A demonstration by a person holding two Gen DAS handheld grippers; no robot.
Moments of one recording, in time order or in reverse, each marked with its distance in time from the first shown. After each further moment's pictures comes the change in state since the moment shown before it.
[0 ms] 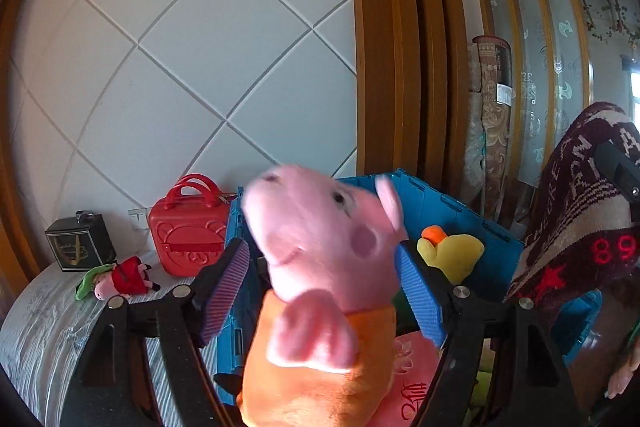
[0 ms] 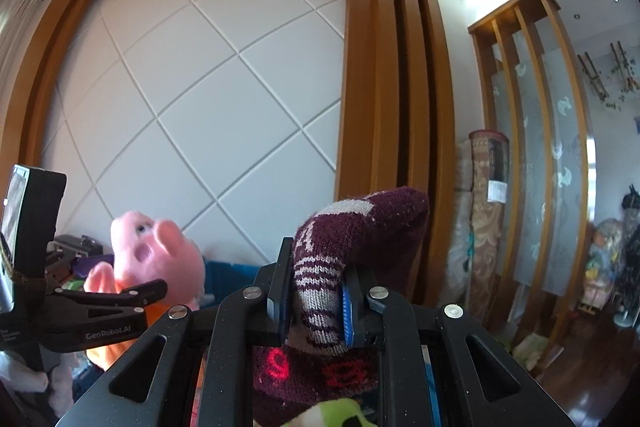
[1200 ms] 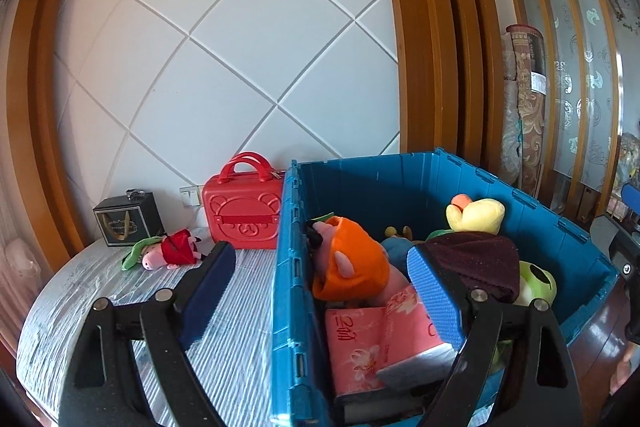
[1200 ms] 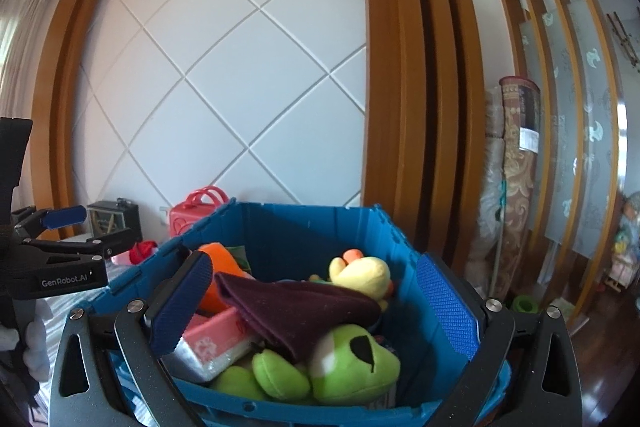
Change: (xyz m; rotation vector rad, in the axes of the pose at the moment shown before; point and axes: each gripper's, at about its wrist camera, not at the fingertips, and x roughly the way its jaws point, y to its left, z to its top) left arm -0.059 0.025 -0.044 -0.022 0.022 0.173; right arm -0.017 -0.019 -0.049 0.033 0.156 0.158
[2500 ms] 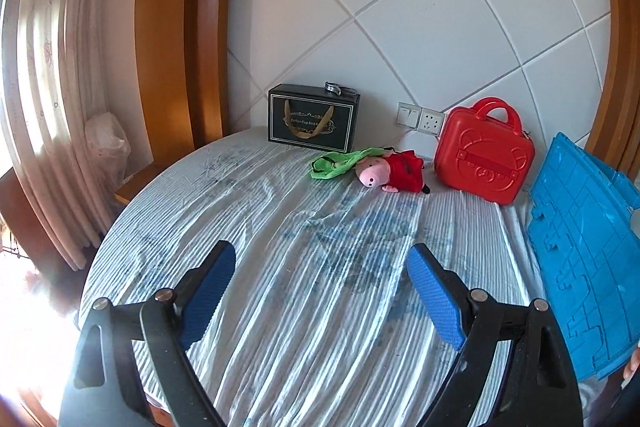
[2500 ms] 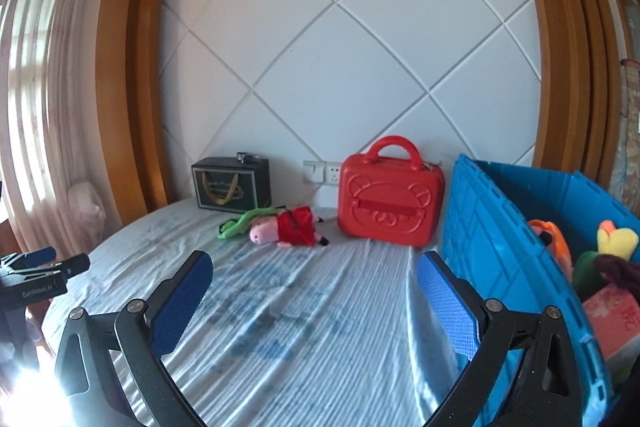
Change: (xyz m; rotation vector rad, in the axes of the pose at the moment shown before) left arm 0.009 0.483 -0.116 -0.313 0.252 0.310; right arm 0.118 0.412 -0.002 -0.020 0.222 0.257
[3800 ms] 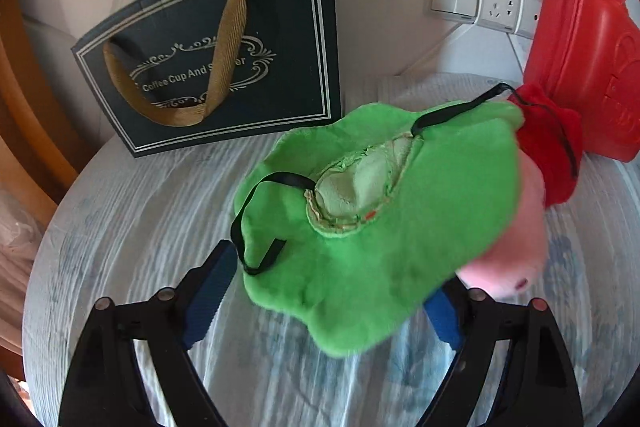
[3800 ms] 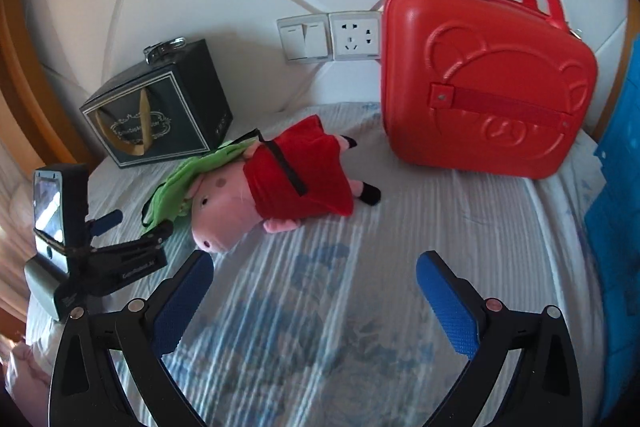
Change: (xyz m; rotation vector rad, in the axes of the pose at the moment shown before) left arm 0.536 -0.047 0.103 0.313 0.292 -0.110; right arm 0.459 0.018 -0.018 0.204 0.477 -0.087
